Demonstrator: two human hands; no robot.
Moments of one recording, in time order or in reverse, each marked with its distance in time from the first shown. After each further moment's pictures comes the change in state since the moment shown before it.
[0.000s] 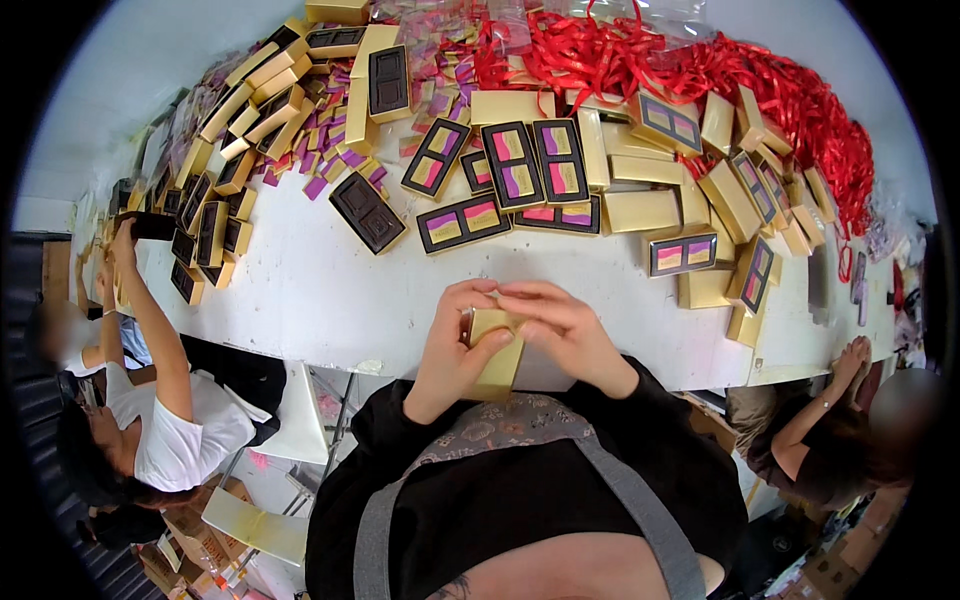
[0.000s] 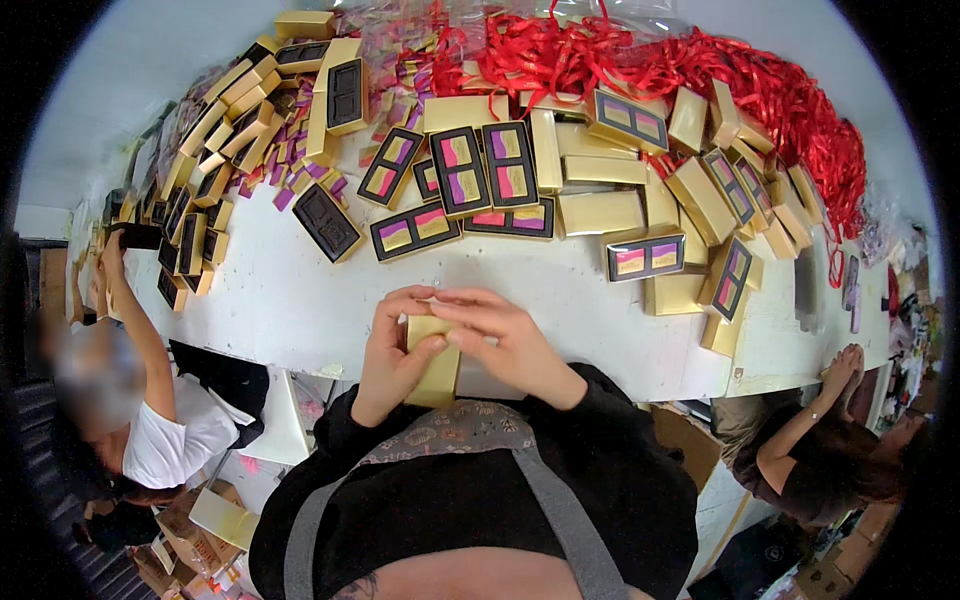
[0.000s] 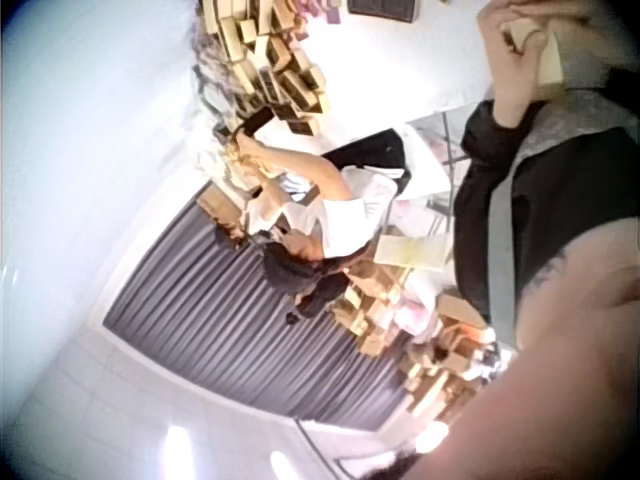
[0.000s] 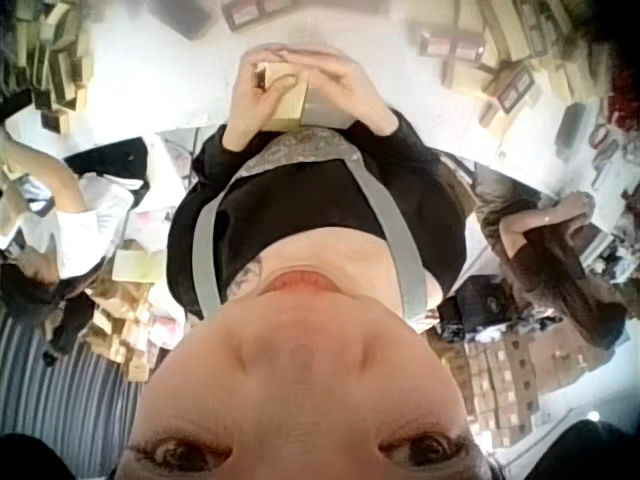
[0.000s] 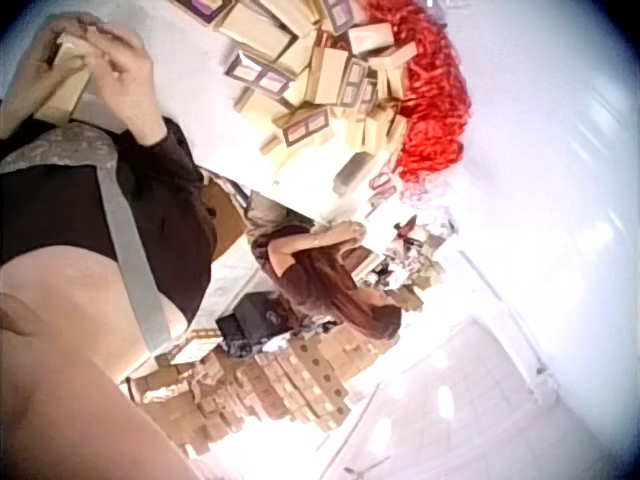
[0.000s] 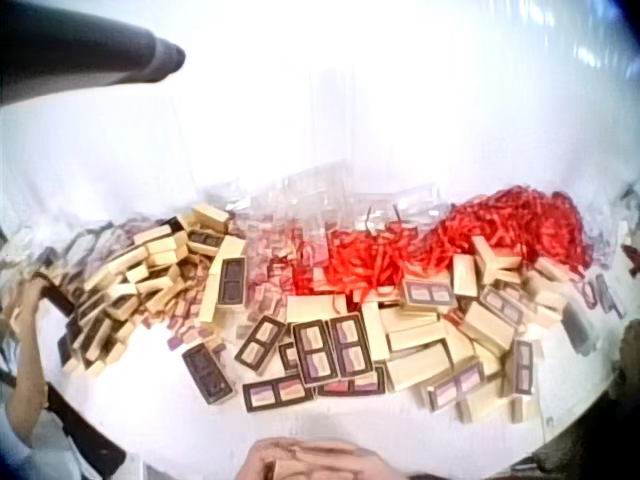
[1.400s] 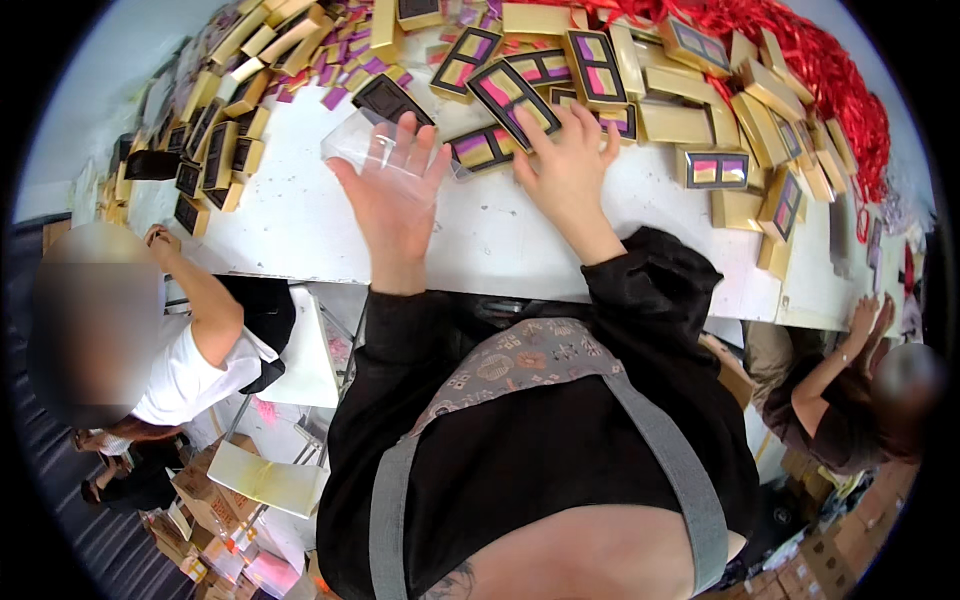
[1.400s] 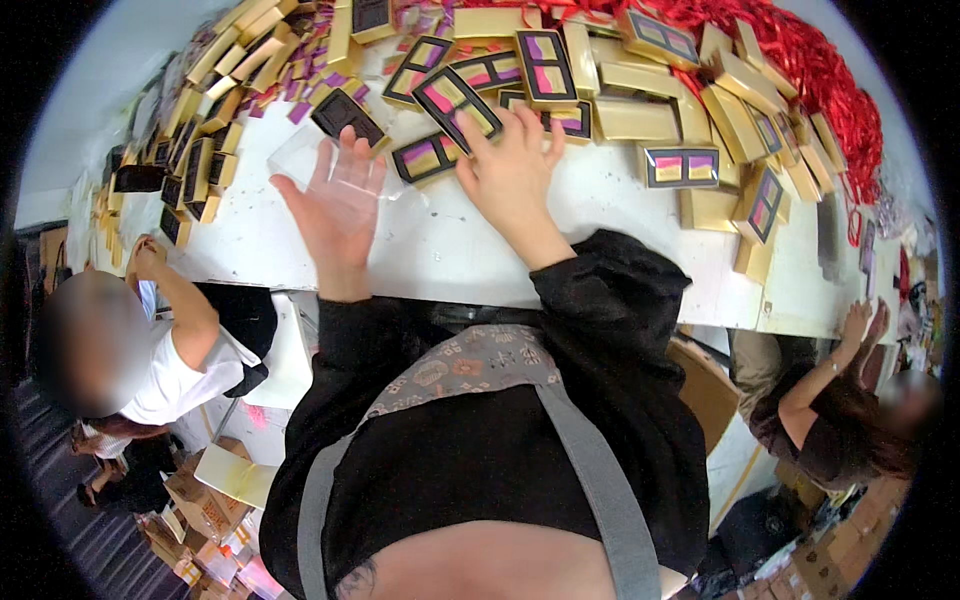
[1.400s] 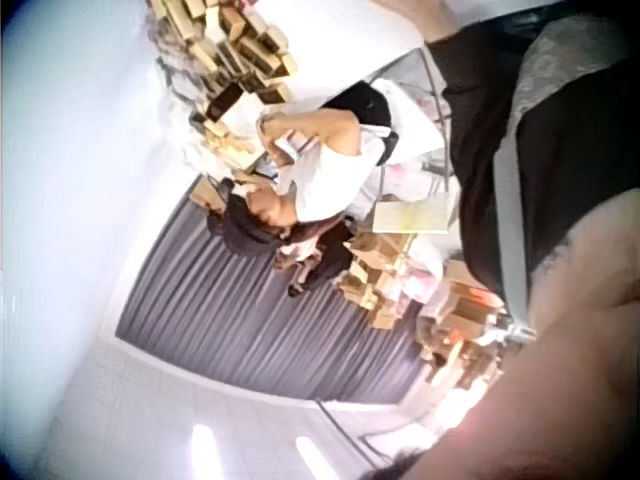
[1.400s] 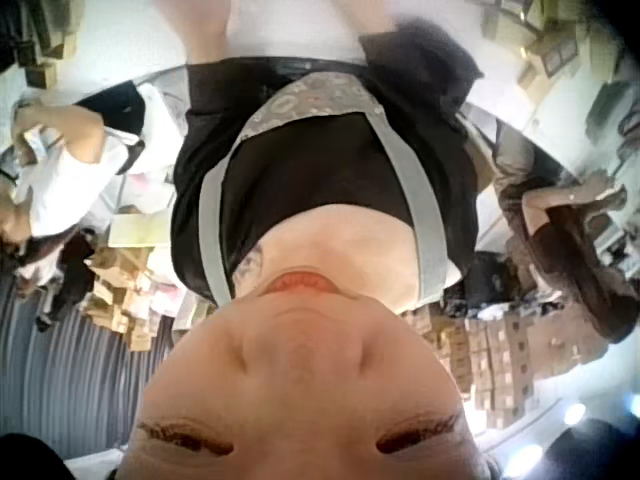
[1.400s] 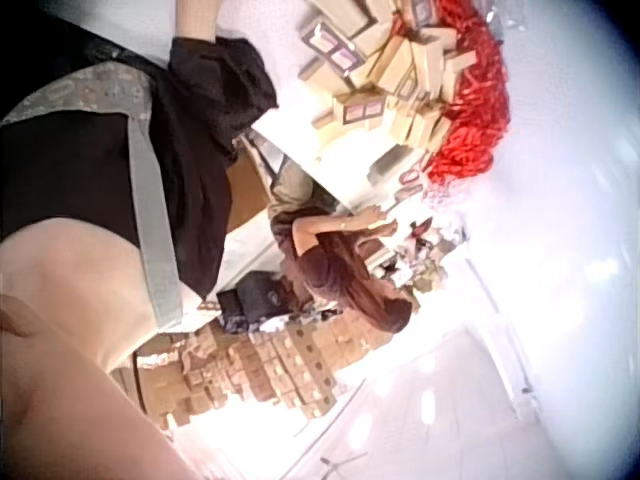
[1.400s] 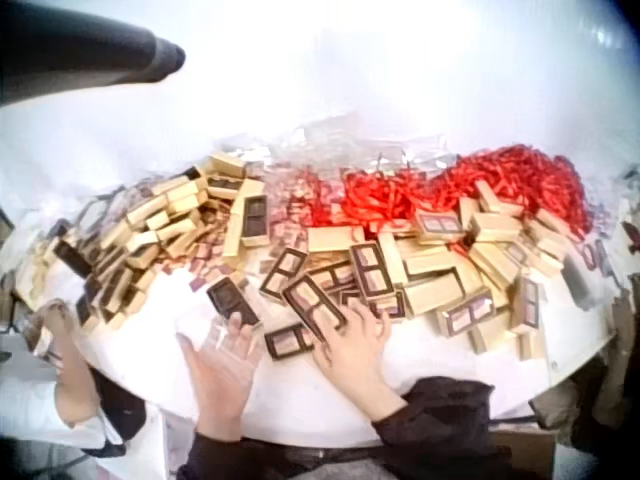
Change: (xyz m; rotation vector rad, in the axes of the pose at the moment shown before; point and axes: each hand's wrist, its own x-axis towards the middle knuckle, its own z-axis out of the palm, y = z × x) left_hand 0.033 0.023 -0.069 -1.085 0.465 -0.050; right_hand 0.056 0.059 0.040 -1.269 0.507 -0.239
